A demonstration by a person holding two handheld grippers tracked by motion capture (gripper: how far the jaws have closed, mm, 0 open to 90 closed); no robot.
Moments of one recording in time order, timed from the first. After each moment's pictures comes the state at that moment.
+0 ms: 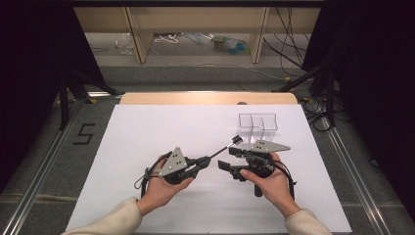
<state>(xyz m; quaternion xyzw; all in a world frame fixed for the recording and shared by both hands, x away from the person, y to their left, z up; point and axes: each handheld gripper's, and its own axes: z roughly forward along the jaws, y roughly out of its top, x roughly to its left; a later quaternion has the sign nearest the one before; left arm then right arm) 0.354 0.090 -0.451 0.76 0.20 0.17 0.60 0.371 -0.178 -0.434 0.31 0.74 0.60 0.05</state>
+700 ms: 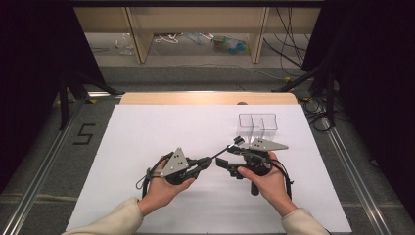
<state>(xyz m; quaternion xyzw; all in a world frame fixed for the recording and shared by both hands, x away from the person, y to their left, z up) 0.354 0.087 -0.452 0.76 0.20 0.17 0.60 0.373 -0.172 -0.434 0.33 0.73 0.60 0.05</state>
